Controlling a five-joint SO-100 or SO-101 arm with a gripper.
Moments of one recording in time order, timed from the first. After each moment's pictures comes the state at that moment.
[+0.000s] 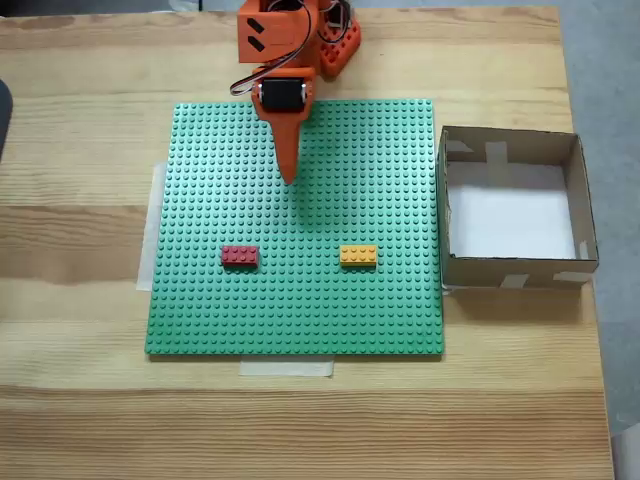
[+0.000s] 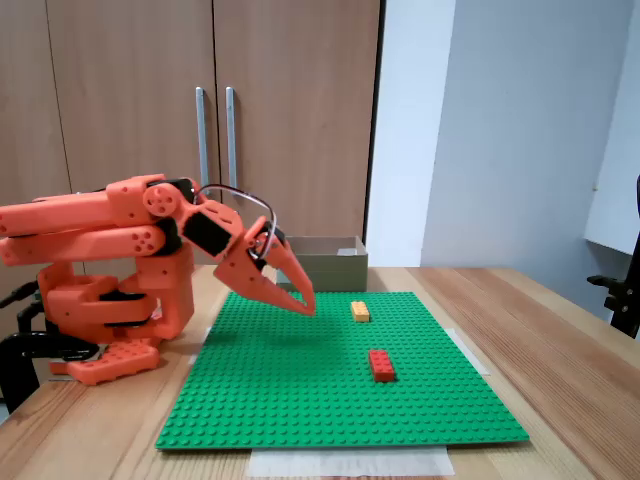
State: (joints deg) arm 0.7 186.5 181.9 45.8 -2.4
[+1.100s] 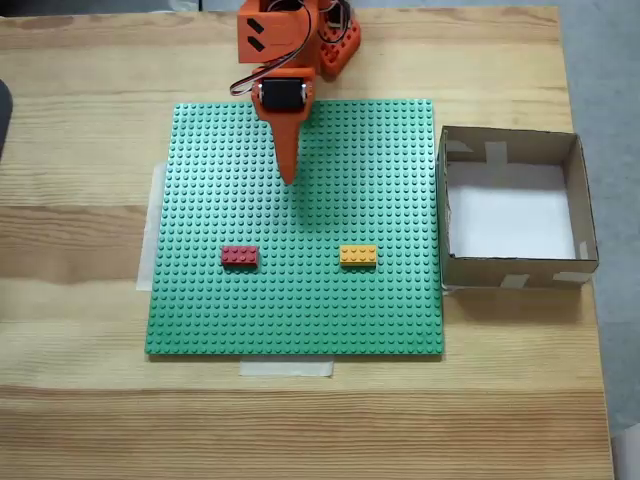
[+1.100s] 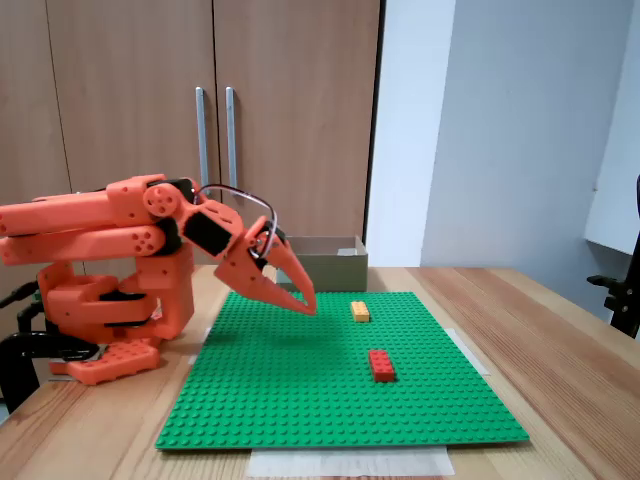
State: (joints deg) arm 0.7 186.3 181.9 45.3 -4.1
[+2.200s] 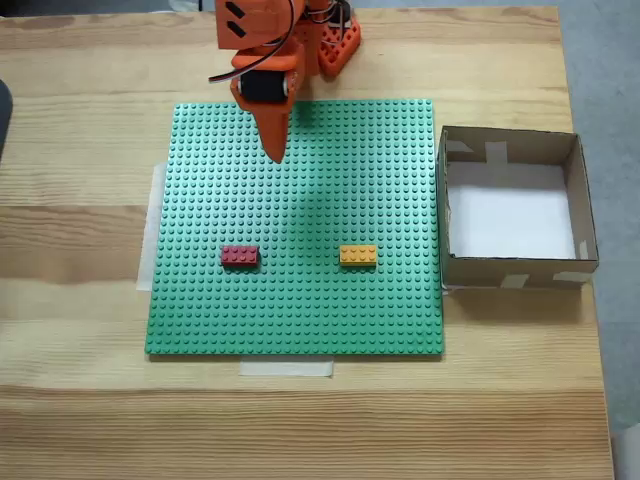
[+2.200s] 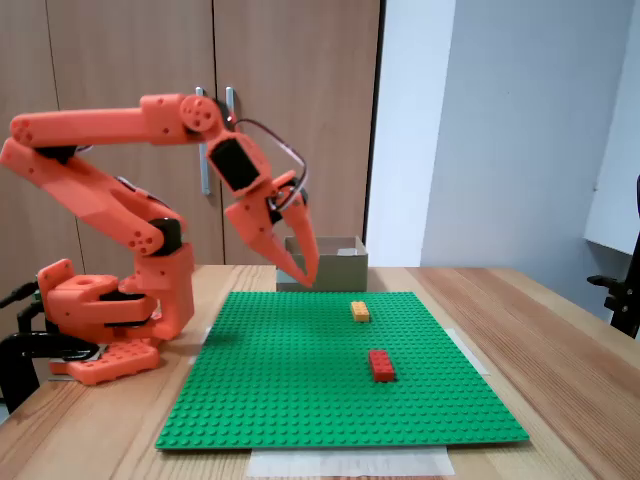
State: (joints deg) arm 3.3 144.9 139.8 61.8 1.7
